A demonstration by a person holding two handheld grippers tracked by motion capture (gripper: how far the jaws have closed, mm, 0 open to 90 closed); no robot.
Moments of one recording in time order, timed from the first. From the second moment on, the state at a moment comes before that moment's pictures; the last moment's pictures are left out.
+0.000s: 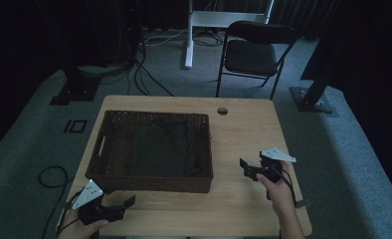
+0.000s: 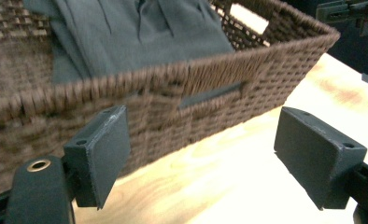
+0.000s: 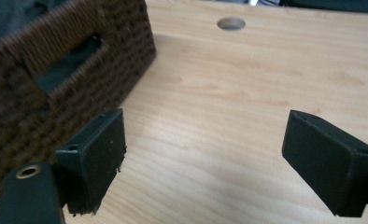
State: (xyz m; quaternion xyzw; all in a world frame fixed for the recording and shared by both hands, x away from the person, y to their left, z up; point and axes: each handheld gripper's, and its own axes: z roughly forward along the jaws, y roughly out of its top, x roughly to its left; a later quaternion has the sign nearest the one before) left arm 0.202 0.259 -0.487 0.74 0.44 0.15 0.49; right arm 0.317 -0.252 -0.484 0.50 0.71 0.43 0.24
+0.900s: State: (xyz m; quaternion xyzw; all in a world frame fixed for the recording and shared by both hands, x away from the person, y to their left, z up) left arm 0.214 0.267 -0.545 0.74 0.51 0.20 0.39; right arm 0.304 -0.288 -0.552 0.56 0.71 0.32 0.26
